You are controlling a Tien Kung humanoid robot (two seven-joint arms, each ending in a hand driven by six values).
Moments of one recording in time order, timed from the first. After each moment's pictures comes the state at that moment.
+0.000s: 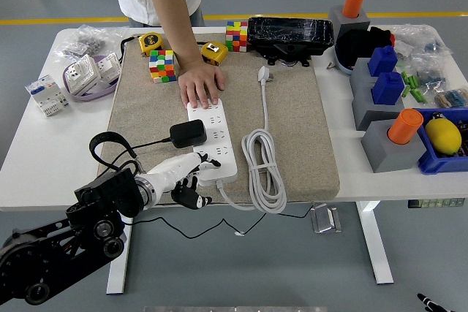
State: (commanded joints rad) left arm -0.42 0.34 -0.63 -1.56 1.62 0.00 0.56; right arm 0.06 -0.21 0.91 0.34 -0.67 -0.09 0.02
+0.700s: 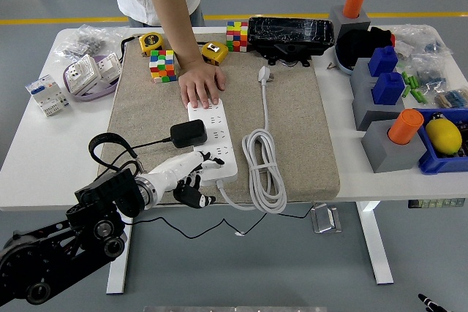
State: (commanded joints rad) left arm -0.41 0.34 -0.66 -1.57 1.57 0.06 0.44; right arm 0.06 -0.21 0.93 0.34 -0.68 -0.09 0.02
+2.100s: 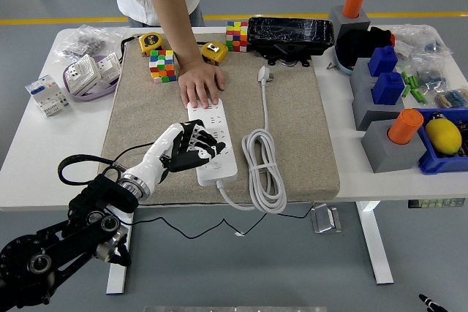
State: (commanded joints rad) left arm -0.37 0.32 -0.65 -1.44 1.02 0.39 0.05; right arm 0.07 -0.21 0.91 0.33 -0.66 -0.09 0.02
